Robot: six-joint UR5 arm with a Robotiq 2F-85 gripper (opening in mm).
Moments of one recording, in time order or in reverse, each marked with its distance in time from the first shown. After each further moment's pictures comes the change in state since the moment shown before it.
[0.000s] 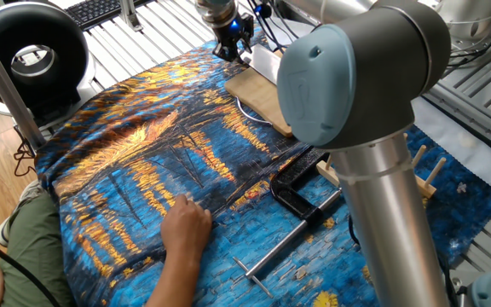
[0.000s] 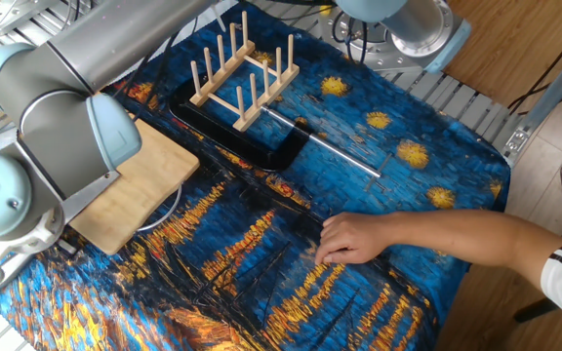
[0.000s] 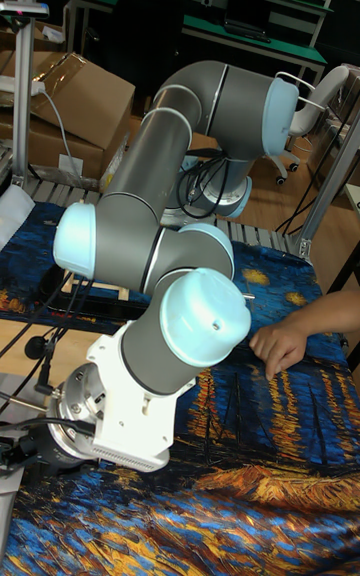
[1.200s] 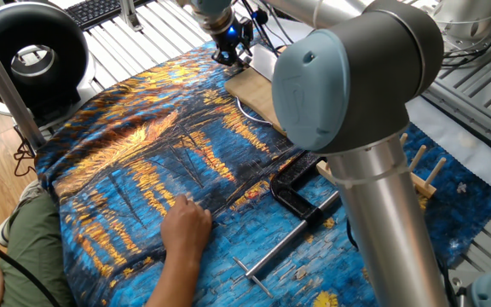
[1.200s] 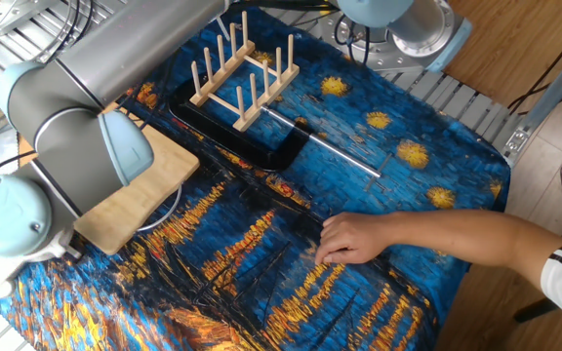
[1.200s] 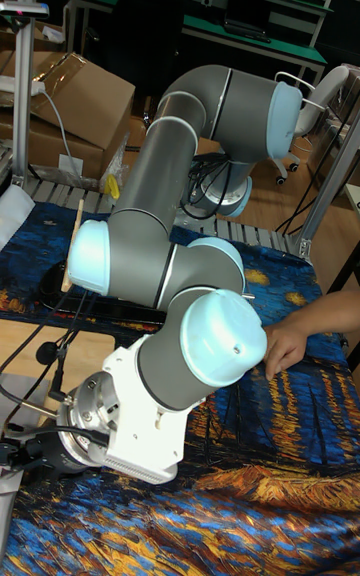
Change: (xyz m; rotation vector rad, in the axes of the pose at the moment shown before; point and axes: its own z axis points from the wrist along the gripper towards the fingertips) arm 0.003 0.006 0.006 0.056 0.020 0.033
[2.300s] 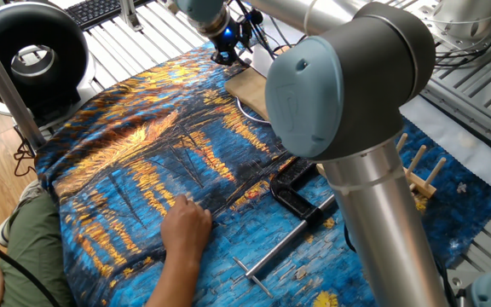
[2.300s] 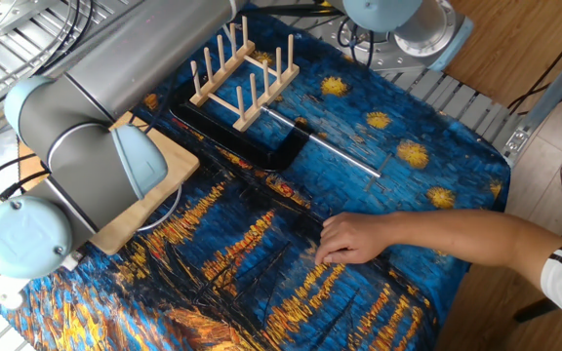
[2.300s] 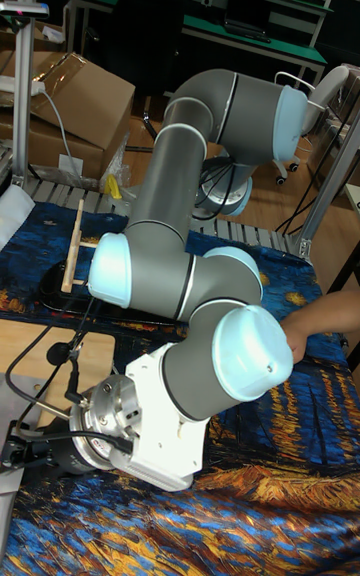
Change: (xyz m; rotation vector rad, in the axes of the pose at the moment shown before) arm 0.000 -0.008 -0.007 0.101 0.010 -0.005
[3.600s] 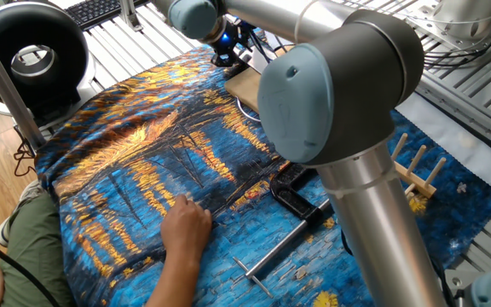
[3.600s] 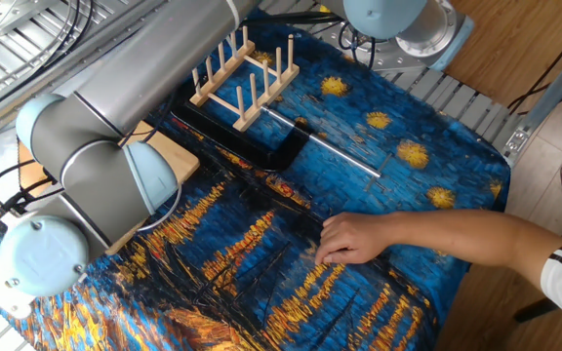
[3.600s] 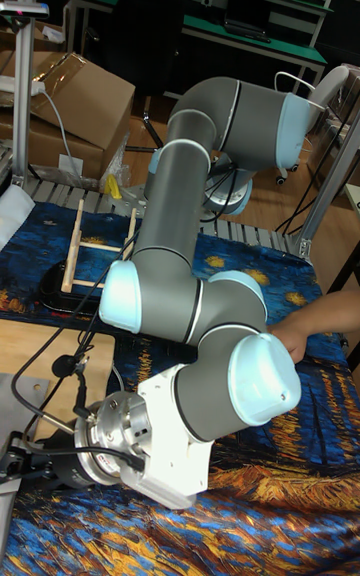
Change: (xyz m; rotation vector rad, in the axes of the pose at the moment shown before) arm -0.010 0.000 0.013 0.092 -0.016 0.022
